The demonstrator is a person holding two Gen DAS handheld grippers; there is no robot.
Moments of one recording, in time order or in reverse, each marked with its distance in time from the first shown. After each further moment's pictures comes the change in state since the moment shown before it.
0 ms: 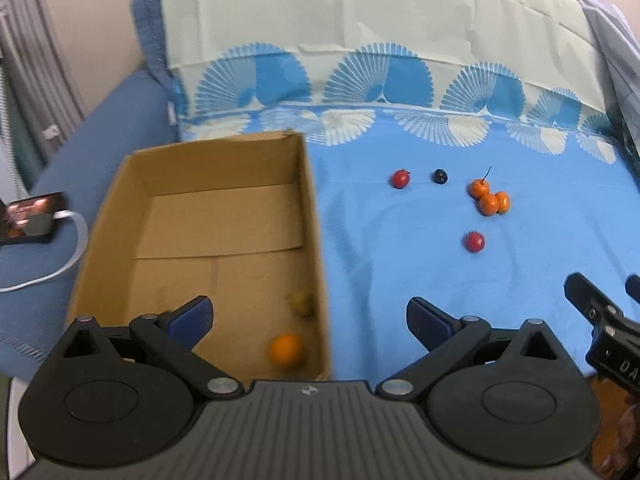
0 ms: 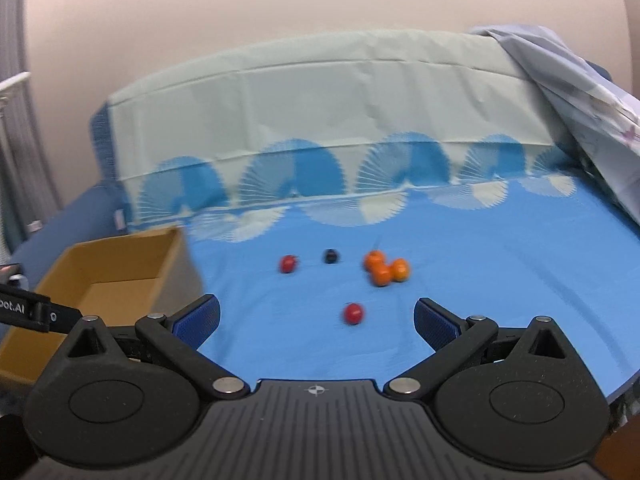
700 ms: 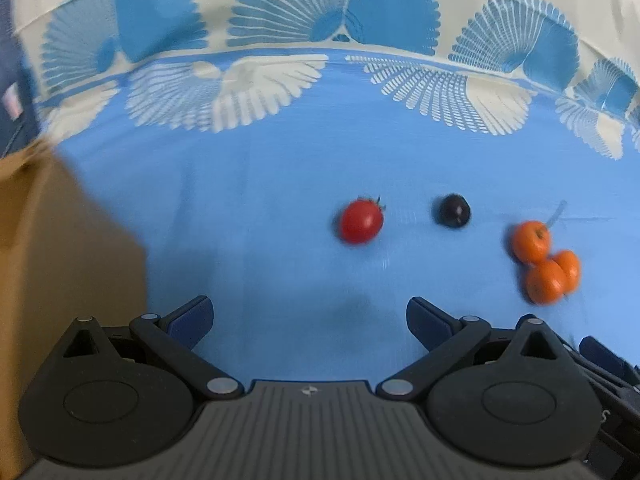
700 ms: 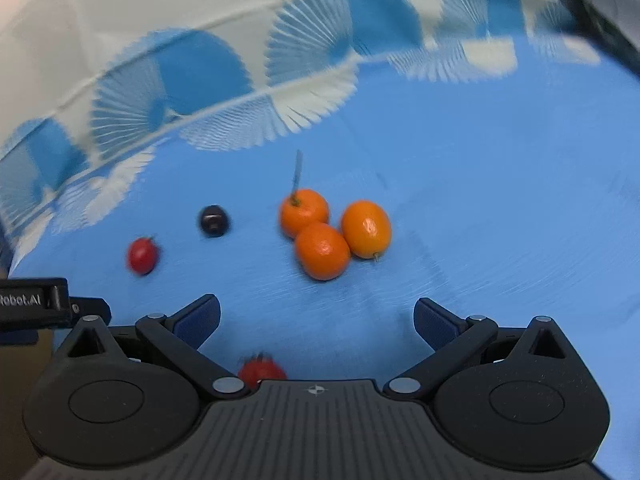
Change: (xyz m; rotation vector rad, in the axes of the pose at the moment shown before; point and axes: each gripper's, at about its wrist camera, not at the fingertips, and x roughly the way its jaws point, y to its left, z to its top) left arm 0.301 -0.107 0.118 0.016 0.147 -0.057; right arm 0.314 -0.071 -0.006 0.264 0.299 -0.063
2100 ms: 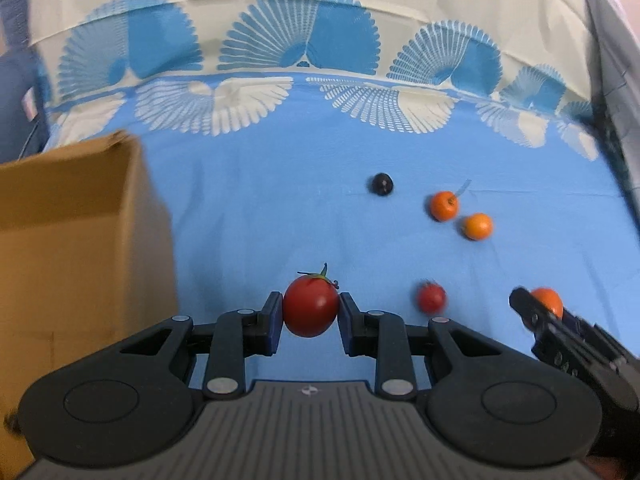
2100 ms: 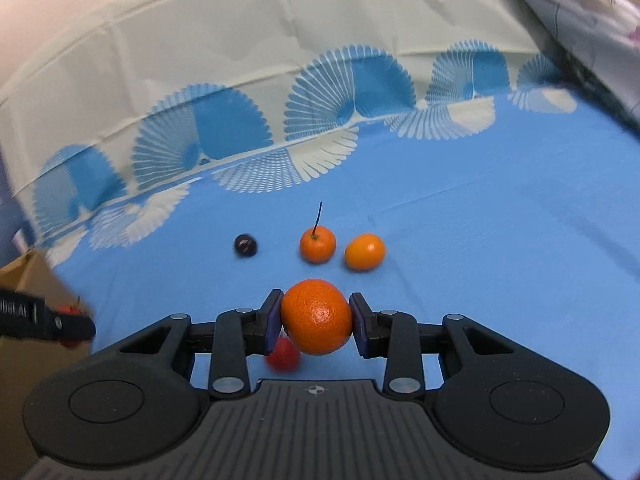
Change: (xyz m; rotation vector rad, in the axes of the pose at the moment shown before) left arm -0.140 0.026 -0.056 0.010 -0.024 -0.150; right arm -0.144 0.003 -0.035 -0.125 -0.161 0.019
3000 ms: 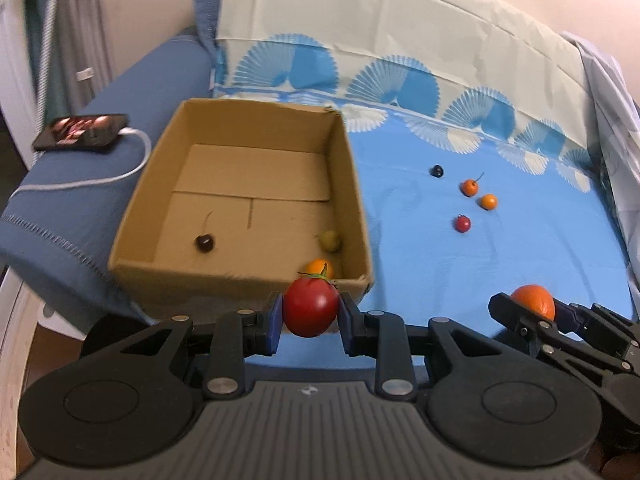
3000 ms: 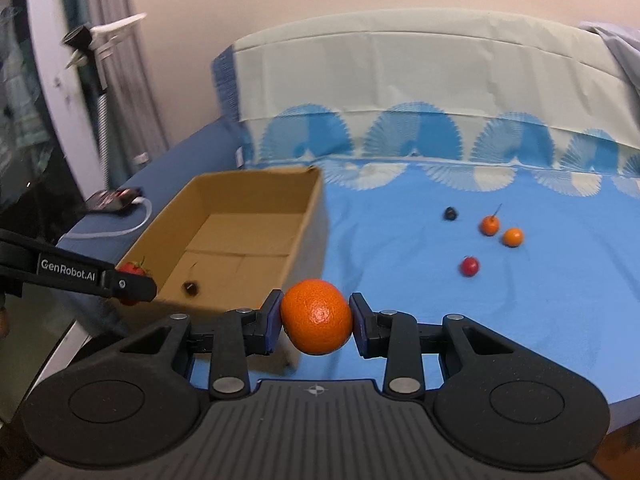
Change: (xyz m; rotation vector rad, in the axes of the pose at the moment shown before) left arm -0.254 0.107 -0.215 -0.151 -0.165 0.108; right arm -0.257 0.133 -0.086 -0.327 0.021 0.337
